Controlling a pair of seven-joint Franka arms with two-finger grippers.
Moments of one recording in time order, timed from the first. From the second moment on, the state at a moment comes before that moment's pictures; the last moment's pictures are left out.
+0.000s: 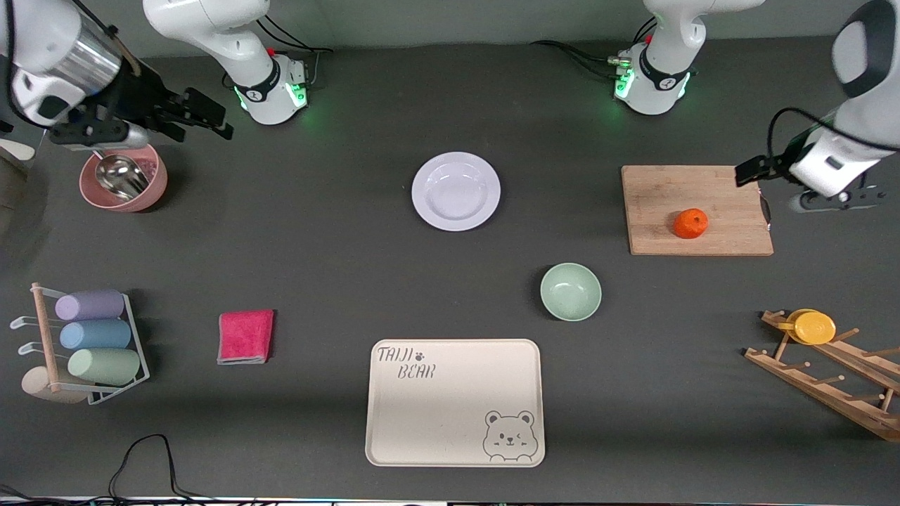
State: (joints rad) left arm 0.03 -0.20 0.03 -2.27 0.03 1.92 -0.02; right arm 0.27 -0.31 -0.07 -2.00 0.26 1.62 0.31
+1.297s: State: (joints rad) left arm 0.01 0.11 0.03 -2.60 0.03 2.60 -0.04; right arm 0.27 -0.02 -0.07 -2.67 1.37 2.06 -0.97
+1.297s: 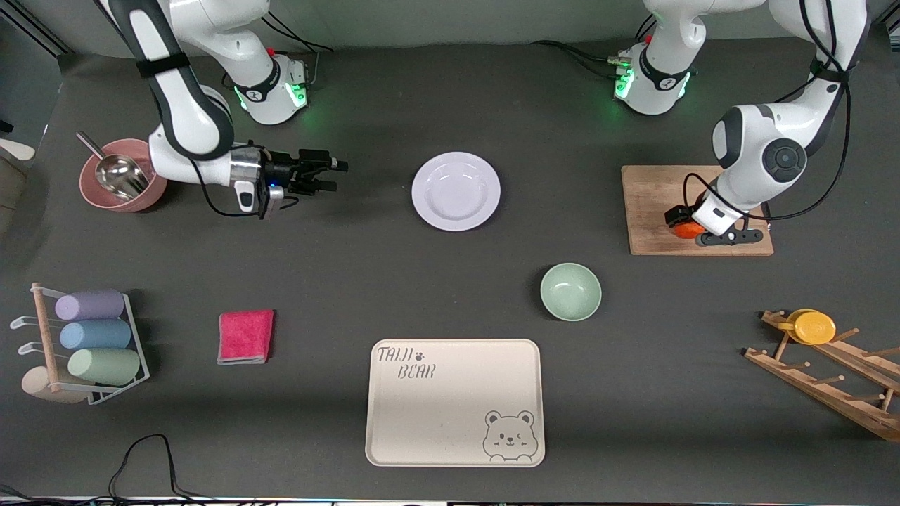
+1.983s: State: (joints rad) left arm 0.01 0.07 0.03 -2.59 0.03 2.58 -0.04; right arm 0.27 0.28 -0.07 -2.65 1.64 1.98 -1.29
